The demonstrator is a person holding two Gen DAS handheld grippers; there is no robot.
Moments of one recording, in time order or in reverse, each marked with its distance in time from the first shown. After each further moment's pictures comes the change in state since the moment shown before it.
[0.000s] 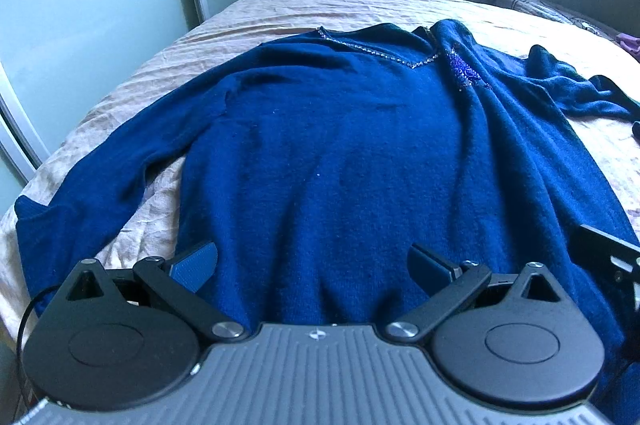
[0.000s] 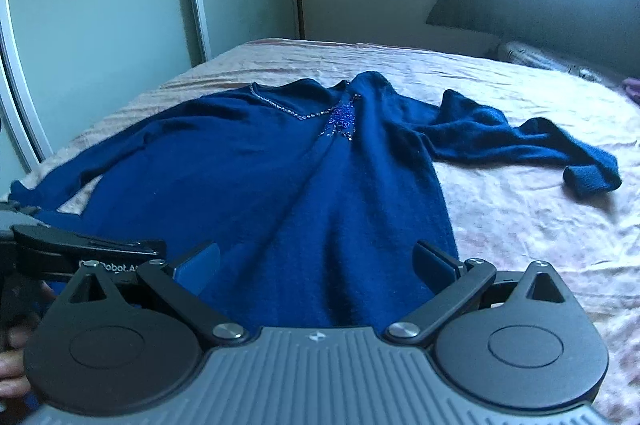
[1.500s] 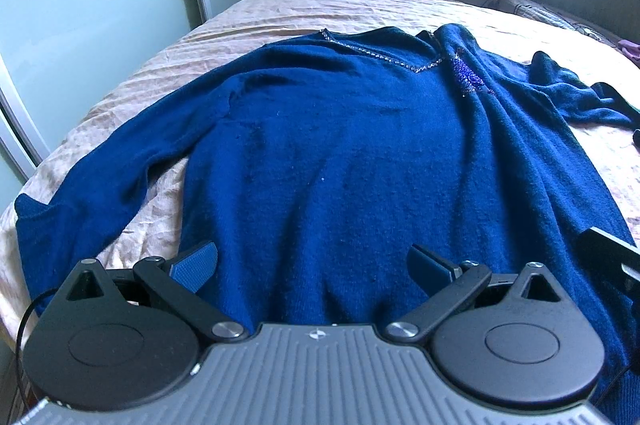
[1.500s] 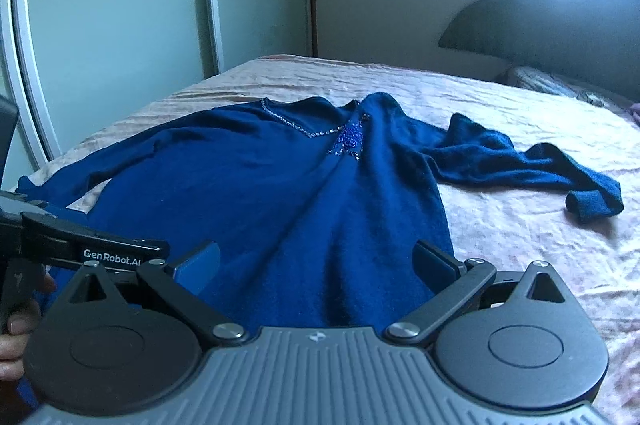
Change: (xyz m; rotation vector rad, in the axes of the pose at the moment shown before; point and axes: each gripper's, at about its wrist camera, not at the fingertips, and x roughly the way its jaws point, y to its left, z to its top) left arm -0.001 0.004 0.003 -0.019 -0.001 -0.005; right arm -0.007 -0.004 -0.002 -0.049 -0.064 0.032
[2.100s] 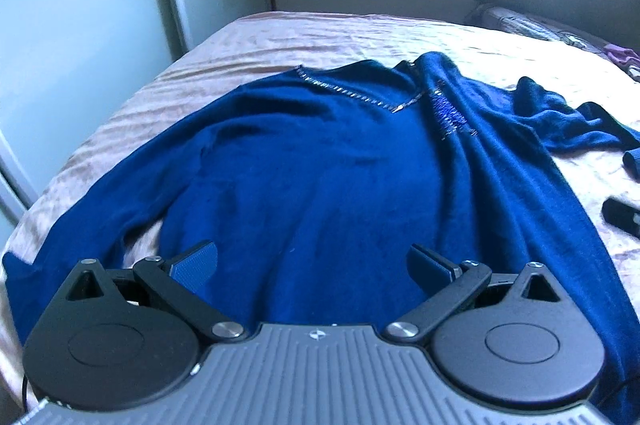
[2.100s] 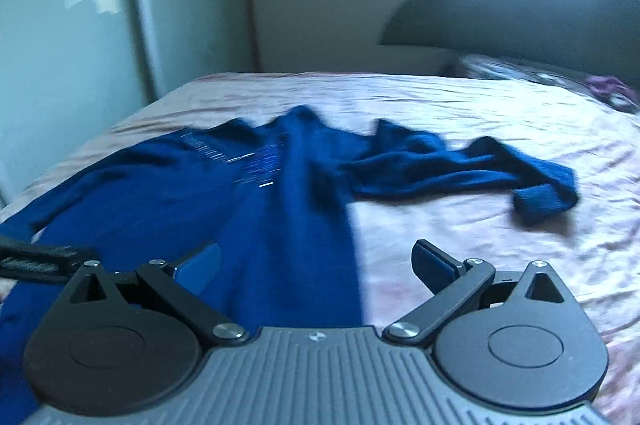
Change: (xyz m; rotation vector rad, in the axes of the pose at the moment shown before) left arm 0.005 -0.019 0.037 0.048 -0.062 -0.036; right arm 0.013 -0.073 0.015 0.154 -0.030 -0.138
